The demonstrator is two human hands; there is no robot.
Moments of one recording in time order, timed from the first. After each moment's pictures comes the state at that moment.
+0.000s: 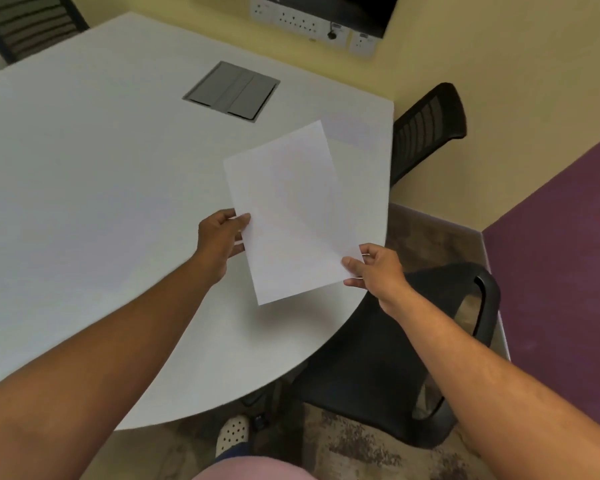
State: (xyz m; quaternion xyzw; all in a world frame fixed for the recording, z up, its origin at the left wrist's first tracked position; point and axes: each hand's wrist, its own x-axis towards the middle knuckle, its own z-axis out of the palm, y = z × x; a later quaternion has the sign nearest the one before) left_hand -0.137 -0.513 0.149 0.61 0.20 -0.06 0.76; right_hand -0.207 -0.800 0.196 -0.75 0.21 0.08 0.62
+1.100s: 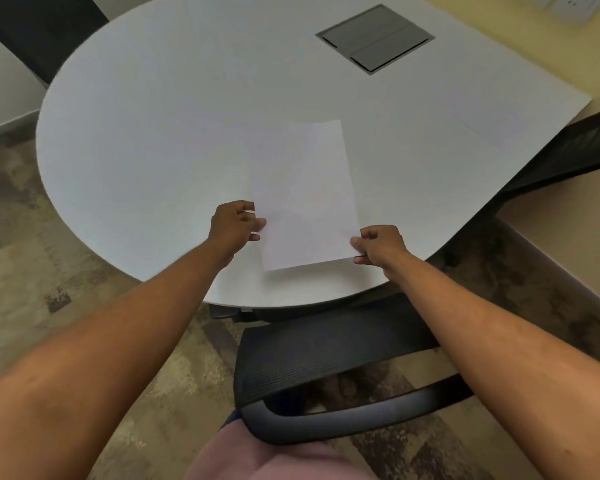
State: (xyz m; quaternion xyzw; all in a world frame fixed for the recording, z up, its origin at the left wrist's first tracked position) left_hand -0.226 -0.637 0.082 0.68 0.36 0.07 0.63; right_hand -0.089 -0.912 0.107 -0.83 0.01 0.31 0.47
